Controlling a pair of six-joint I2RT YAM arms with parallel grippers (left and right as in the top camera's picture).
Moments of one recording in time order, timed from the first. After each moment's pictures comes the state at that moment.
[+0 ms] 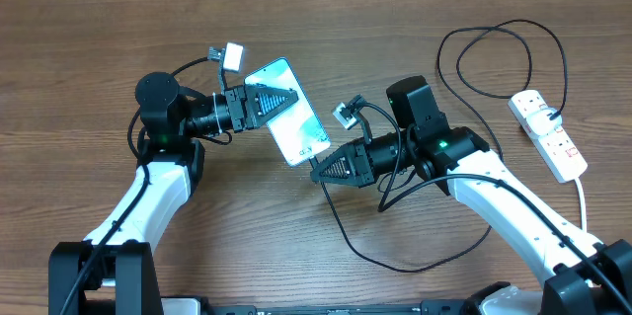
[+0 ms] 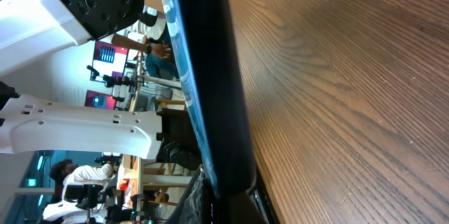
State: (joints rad) left arm -0.05 1.52 0.75 0.76 1.33 -1.09; right arm 0.45 1.48 0.95 -0.36 -1.15 0.30
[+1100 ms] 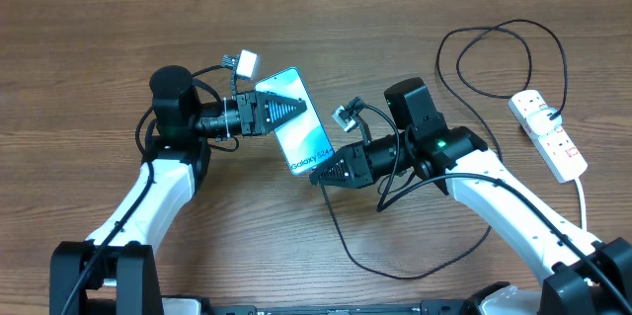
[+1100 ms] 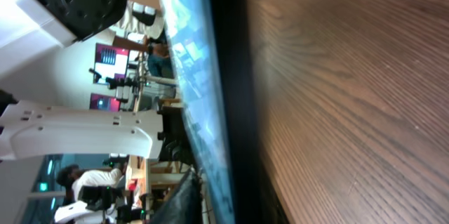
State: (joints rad) left arm -0.08 1.52 0.77 0.51 1.35 -0.96; right arm 0.46 1.49 0.96 -0.40 -1.14 0.31
